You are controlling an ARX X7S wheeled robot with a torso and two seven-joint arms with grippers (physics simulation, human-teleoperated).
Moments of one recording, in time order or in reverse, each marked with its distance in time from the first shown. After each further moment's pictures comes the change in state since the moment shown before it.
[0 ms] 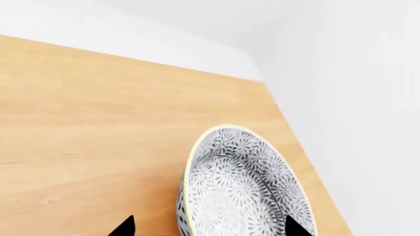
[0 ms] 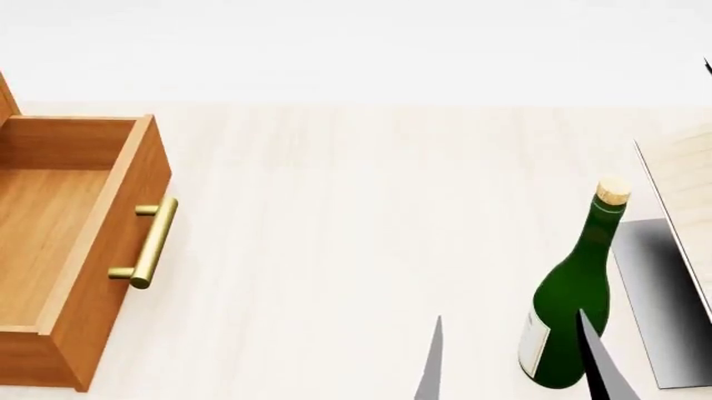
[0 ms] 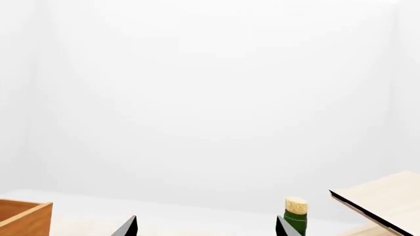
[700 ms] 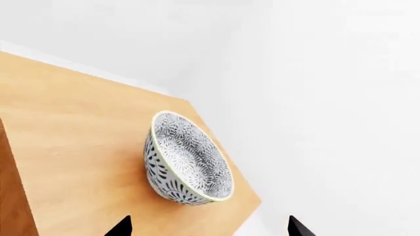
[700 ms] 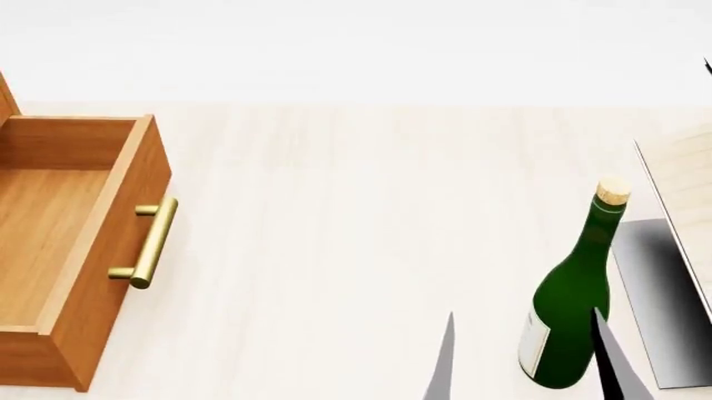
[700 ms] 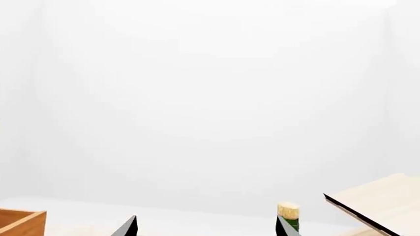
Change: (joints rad) left arm 0.499 0.207 -0.306 1.247 -0.406 -0.569 -0.099; right arm -0.007 0.011 0.013 -0.014 0.014 -0.012 0.016
